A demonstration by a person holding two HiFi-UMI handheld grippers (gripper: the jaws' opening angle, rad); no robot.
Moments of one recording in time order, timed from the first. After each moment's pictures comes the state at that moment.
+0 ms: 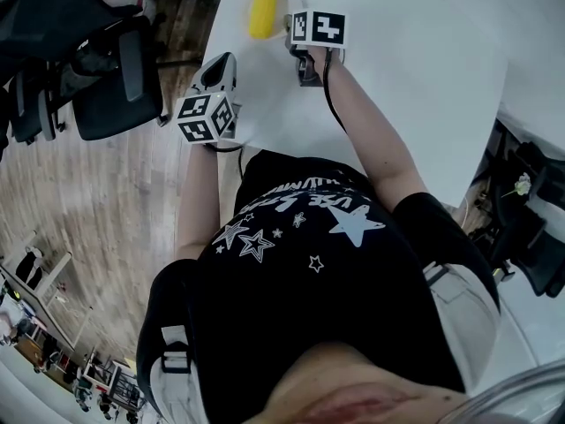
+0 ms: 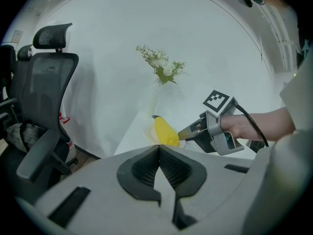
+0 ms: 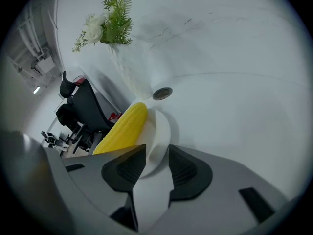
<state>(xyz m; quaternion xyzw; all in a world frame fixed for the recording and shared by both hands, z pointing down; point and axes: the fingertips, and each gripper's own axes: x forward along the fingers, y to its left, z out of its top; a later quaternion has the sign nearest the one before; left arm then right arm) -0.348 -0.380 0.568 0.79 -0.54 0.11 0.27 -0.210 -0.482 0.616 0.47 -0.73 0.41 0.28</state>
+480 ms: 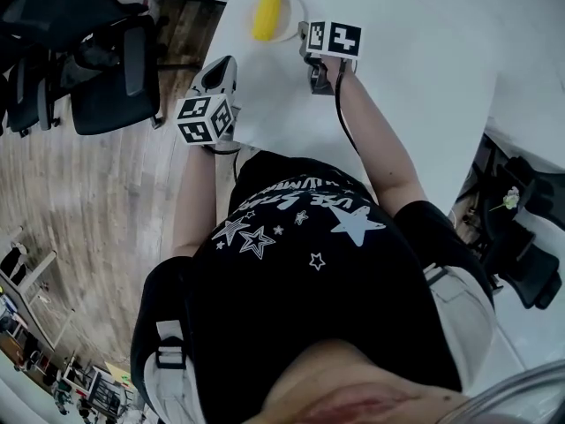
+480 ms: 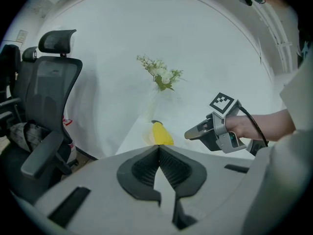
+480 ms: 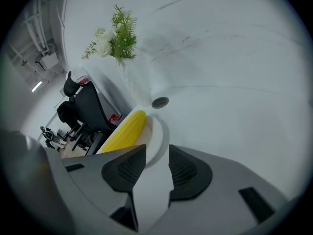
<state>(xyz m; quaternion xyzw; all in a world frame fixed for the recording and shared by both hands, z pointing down) -0.355 -0.363 0.553 0.78 -0.55 0.09 0.27 -0.189 -0.472 0.589 0.48 -0.74 0.38 0.28</state>
